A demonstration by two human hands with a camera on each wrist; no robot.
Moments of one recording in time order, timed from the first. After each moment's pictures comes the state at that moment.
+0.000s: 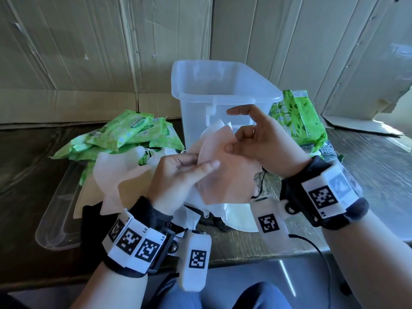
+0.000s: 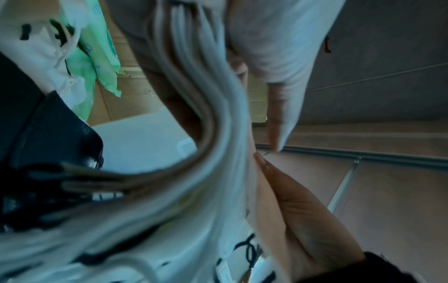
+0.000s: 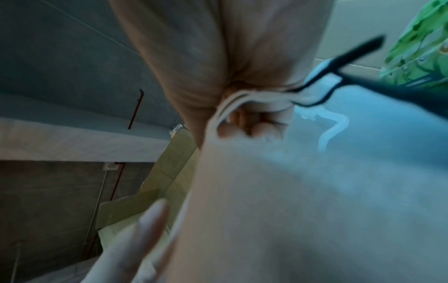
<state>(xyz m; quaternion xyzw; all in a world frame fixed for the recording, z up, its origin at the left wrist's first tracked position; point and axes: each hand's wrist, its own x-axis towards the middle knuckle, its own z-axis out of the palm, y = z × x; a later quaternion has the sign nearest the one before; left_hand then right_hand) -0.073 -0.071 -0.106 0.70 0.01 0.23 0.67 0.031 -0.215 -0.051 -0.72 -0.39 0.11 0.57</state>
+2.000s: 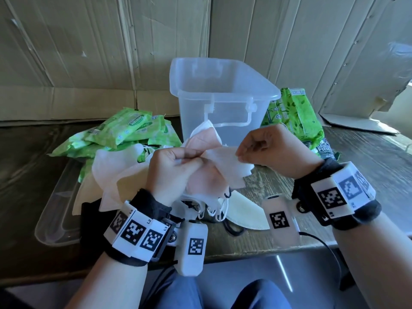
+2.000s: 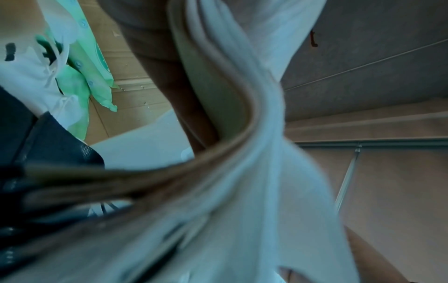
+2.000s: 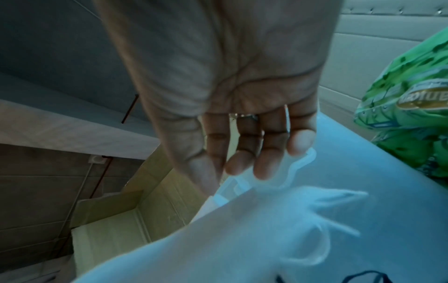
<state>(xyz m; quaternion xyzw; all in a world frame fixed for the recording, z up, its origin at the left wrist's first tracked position) -0.064 -0.068 -0.107 0.74 0.10 0.30 0.59 0.035 -0.238 -0.053 -0.81 -0.41 0.07 0.42</state>
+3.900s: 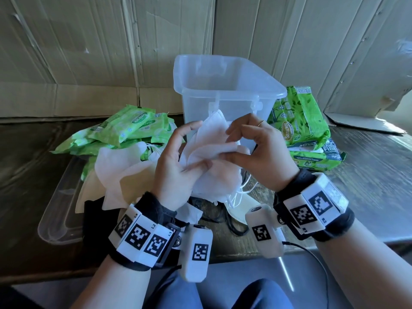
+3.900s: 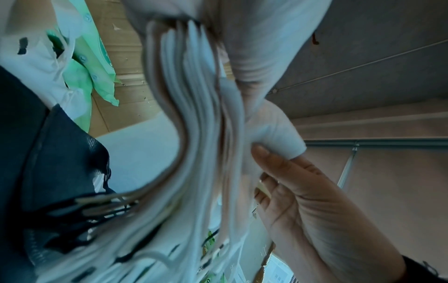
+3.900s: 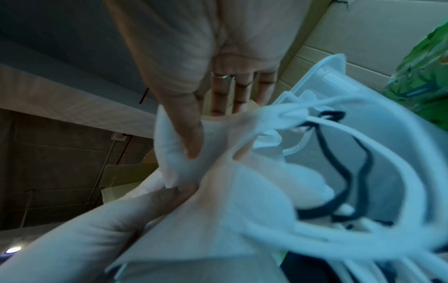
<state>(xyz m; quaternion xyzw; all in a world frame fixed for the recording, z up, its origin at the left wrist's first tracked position) -0.071 -0.070 -0.112 0.72 -0.02 0.34 0.61 0.021 -0.209 -0.076 -0.74 -0.47 -0.16 0.46</state>
